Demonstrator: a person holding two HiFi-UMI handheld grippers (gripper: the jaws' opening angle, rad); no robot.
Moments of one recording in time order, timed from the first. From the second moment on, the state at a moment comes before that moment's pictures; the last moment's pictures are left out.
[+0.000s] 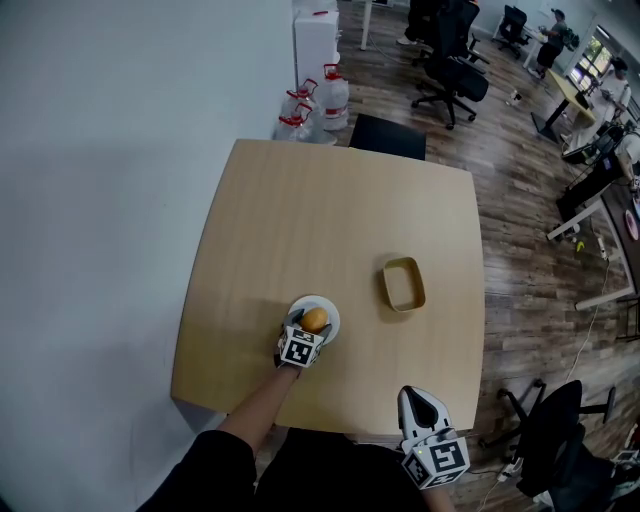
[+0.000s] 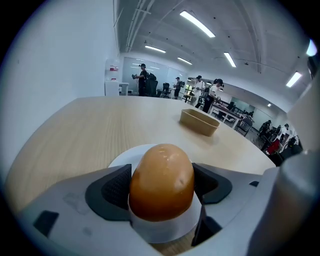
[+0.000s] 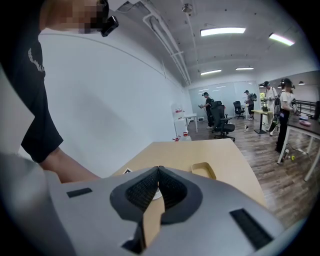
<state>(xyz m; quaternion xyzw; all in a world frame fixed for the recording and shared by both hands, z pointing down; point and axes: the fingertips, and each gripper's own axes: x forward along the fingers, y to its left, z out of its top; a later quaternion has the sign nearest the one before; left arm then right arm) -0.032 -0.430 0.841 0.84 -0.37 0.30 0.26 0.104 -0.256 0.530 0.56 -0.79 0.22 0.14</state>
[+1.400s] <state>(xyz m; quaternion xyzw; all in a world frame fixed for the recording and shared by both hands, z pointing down) -0.051 -0.409 0.800 0.85 -0.38 0.25 0.25 0.100 -0.228 0.512 0.57 -0.80 0.19 0.11</state>
